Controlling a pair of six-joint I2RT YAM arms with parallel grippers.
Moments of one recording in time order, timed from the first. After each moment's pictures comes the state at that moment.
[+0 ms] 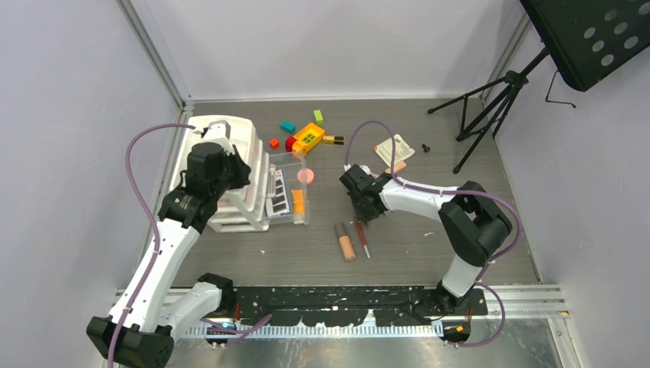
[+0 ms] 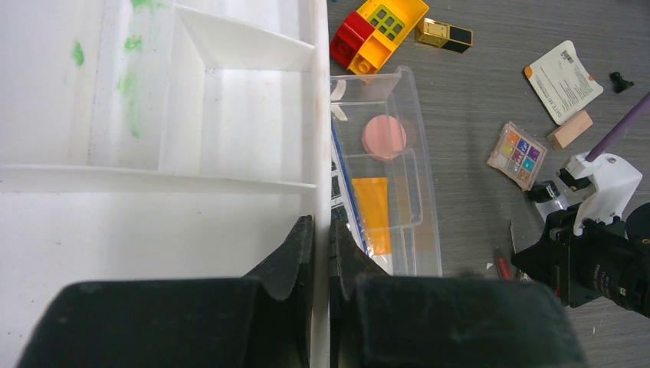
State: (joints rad) left arm -0.28 0.92 1.01 -0.58 -0.11 -0.34; right arm 0.74 1.72 1.02 -0.54 0.20 0.44
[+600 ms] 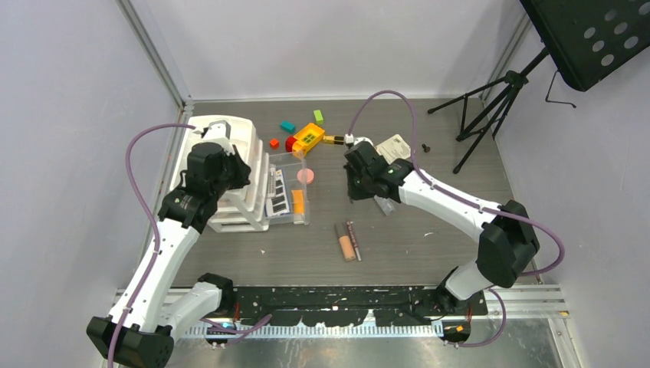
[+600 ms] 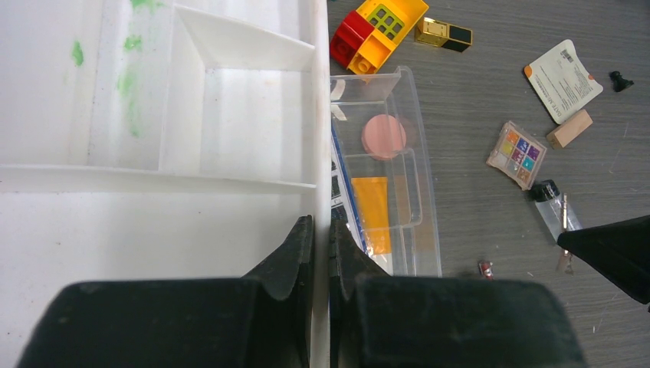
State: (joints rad) left arm -0.28 0.92 1.01 -0.58 -0.10 -0.34; right arm 0.75 1.52 1.17 -0.62 0.18 0.47
